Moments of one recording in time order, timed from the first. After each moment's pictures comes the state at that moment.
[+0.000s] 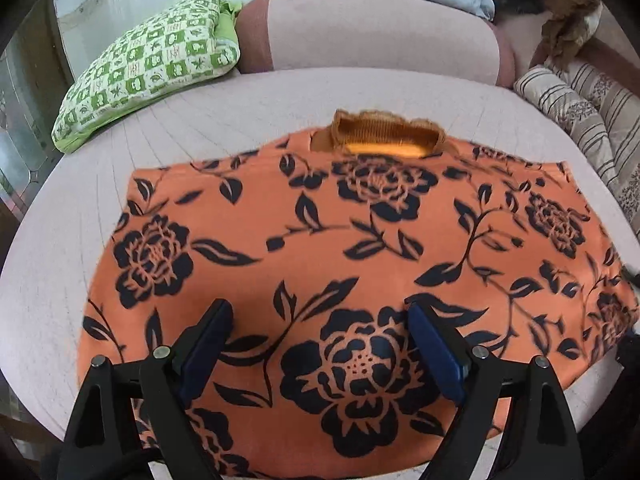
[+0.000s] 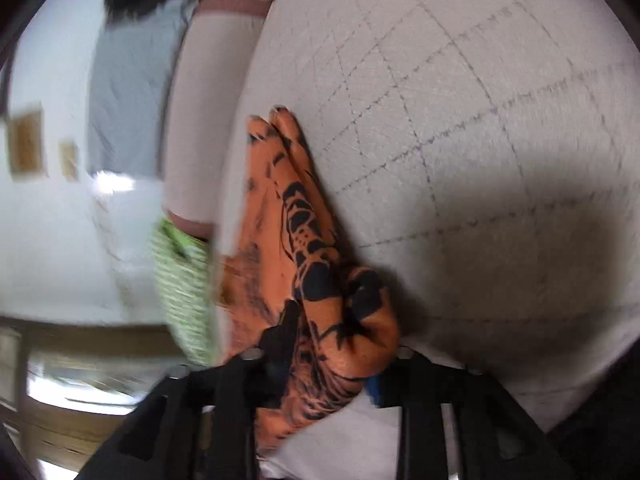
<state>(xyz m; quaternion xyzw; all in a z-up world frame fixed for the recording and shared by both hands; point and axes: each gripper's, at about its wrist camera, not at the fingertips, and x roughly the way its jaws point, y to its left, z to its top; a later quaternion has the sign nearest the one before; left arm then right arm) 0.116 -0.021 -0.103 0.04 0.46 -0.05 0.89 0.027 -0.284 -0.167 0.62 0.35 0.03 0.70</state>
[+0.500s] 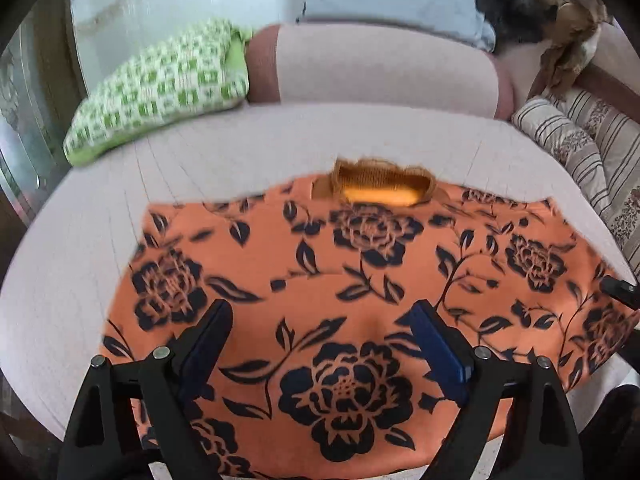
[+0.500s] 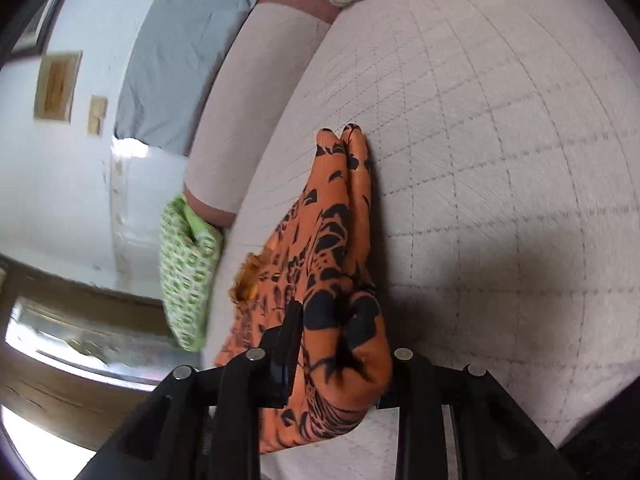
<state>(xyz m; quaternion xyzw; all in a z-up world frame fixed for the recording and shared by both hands) 0.110 -0.026 -0.081 0.03 0.41 -0.04 0.91 0.048 -0.272 -0.127 0.51 0.37 0.02 0.77</state>
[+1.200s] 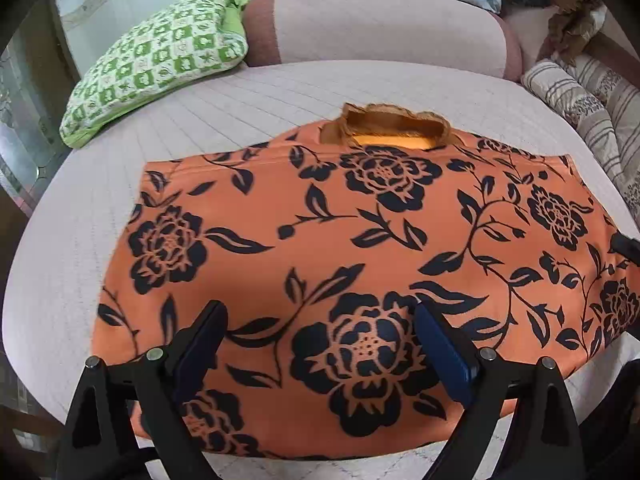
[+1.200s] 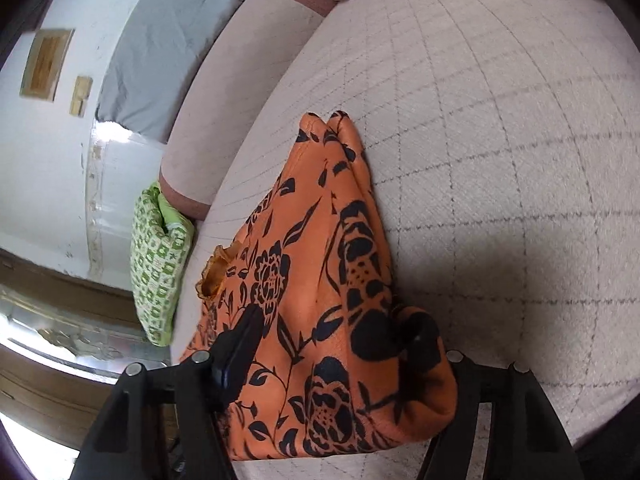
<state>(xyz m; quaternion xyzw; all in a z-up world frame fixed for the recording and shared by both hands) 0.103 -0.021 -0.101 0.05 0.47 -0.03 0.88 0.061 -0.259 -0.134 0.47 0.39 0.00 0.79</state>
